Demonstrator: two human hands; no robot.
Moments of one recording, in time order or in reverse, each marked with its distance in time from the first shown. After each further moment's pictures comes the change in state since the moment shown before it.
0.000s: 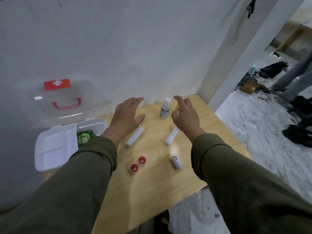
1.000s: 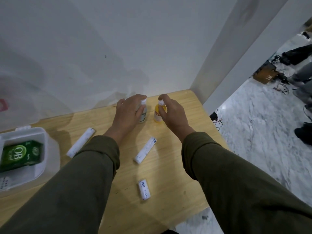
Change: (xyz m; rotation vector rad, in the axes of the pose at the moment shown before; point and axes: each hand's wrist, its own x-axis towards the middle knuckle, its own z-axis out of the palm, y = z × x) left_hand 0.115 0.048 0.137 -0.217 0.060 -0.139; right_hand 0.100 0.118 0.059 0.179 -0.038 -0.244
